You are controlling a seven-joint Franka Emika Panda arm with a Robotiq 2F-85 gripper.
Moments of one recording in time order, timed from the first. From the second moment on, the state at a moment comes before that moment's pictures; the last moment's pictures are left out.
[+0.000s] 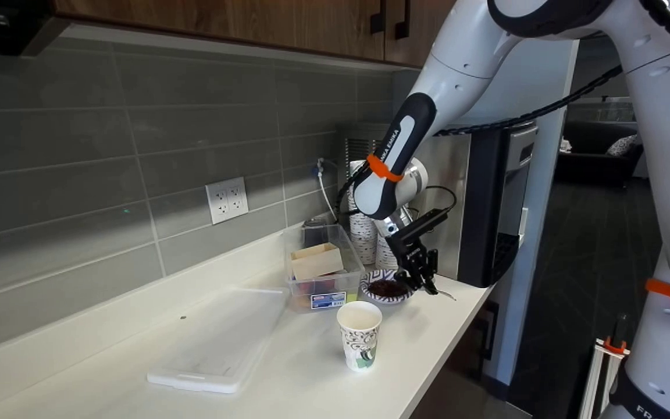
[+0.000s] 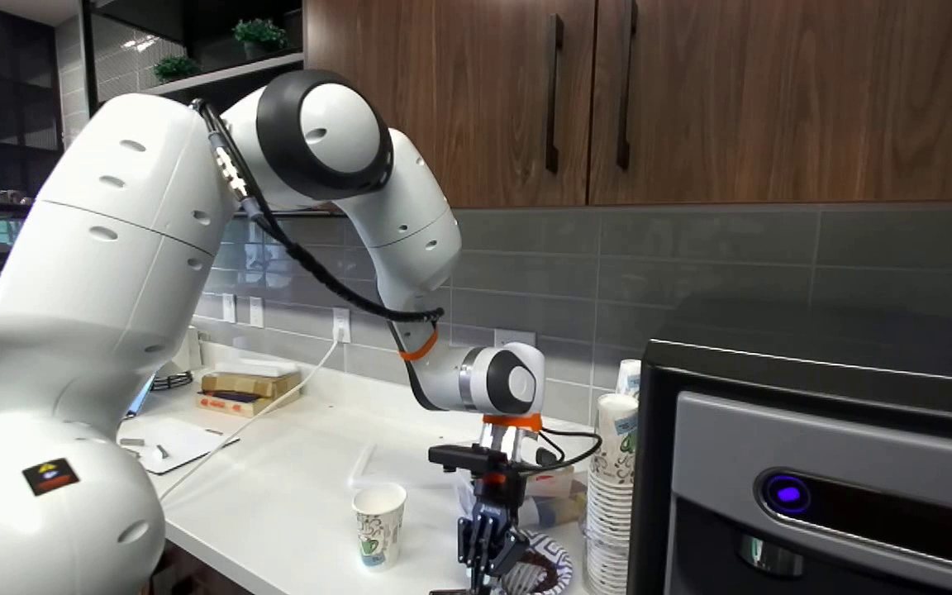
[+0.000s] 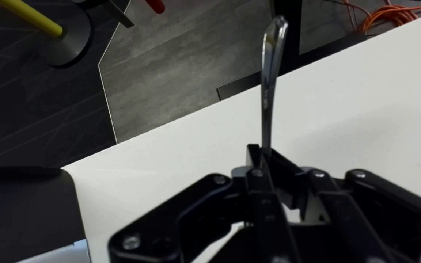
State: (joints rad) arm -0.04 0.37 -0.15 -2.21 -0.19 2.05 0.26
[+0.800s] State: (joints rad) arm -0.04 0.41 -0.13 -2.12 -0.18 2.05 0.25
